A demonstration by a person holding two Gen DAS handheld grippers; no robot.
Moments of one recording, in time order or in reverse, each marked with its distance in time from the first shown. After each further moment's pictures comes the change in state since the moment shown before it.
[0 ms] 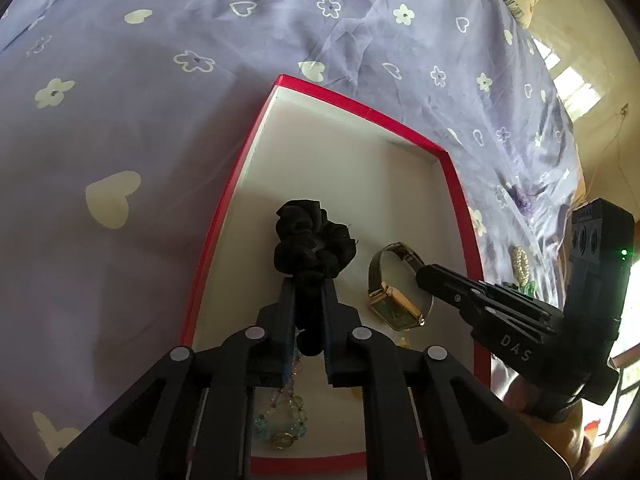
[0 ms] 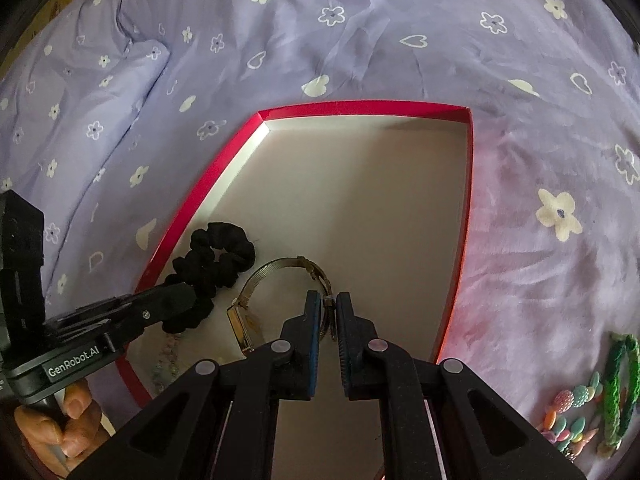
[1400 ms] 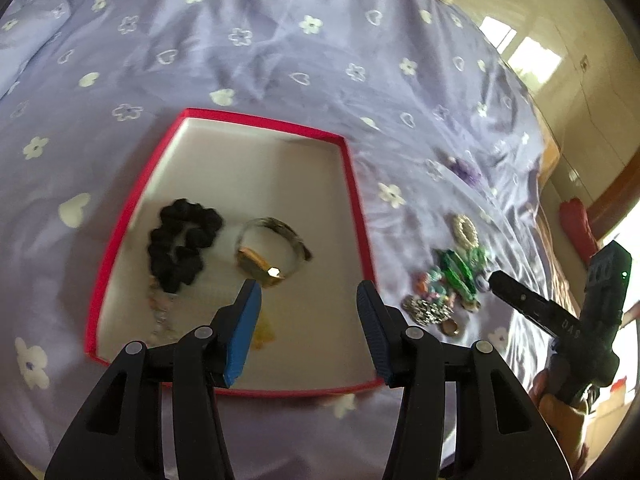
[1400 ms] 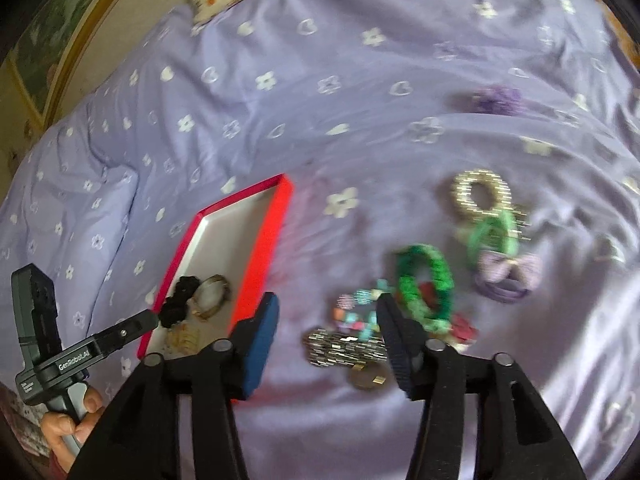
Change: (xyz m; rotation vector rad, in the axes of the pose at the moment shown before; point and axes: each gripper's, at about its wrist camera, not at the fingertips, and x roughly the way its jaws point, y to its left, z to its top) left arm -0.047 -0.099 -0.039 0.161 -0.065 -0.041; right arm -0.149 -0.128 -0.097 0.344 -0.297 -0.029
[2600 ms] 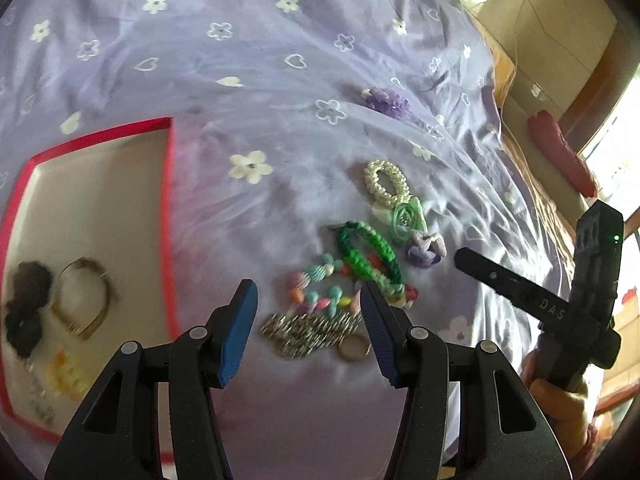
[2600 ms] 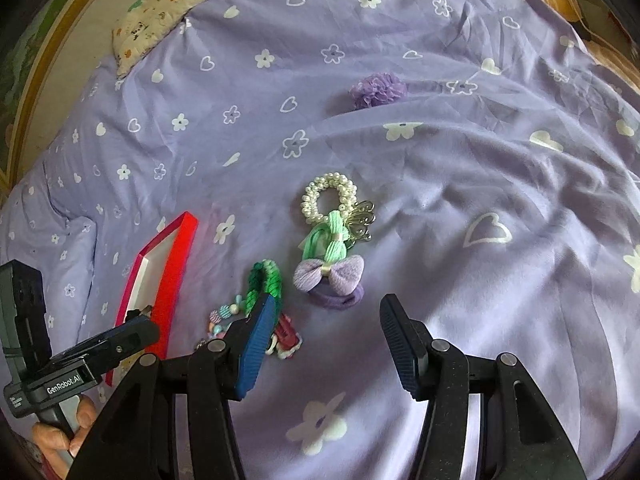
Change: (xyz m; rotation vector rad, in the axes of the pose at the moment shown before) left arm 0.082 -0.137 0.009 0.255 0.146 -0.087; right arm -0.015 -0.107 0.007 0.161 -0.013 -0.073
